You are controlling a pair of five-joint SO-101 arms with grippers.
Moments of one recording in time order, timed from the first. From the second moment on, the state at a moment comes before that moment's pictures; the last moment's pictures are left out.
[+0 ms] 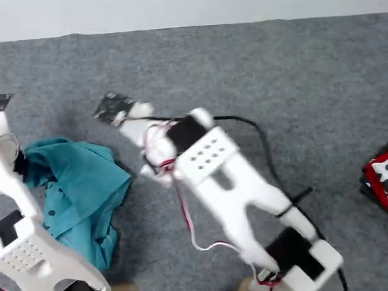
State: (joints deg) left arm -40.9 25.0 -12.6 87.3 -27.6; right arm -45.6 1.8 -5.0 79.9 18.7
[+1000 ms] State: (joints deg) left arm -43.7 25.4 -12.6 85.1 -27.6; right arm -59.0 40.0 -30.6 63.9 9.0
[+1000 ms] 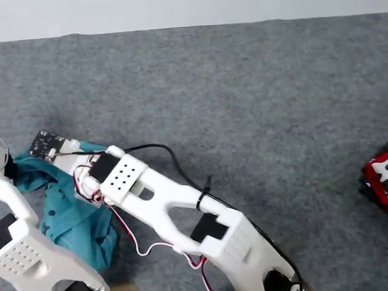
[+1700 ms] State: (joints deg) left arm -43.7 25.4 -12.6 85.1 -27.6; right arm -55.3 48.3 -42.7 73.1 11.6
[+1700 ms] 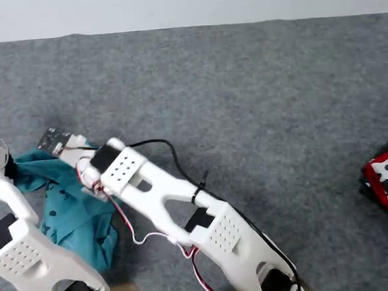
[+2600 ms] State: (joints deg) left arm -22.2 -25.4 -19.5 94.9 -27.8; right arm -30.9 25.1 -73.7 100.5 20.4
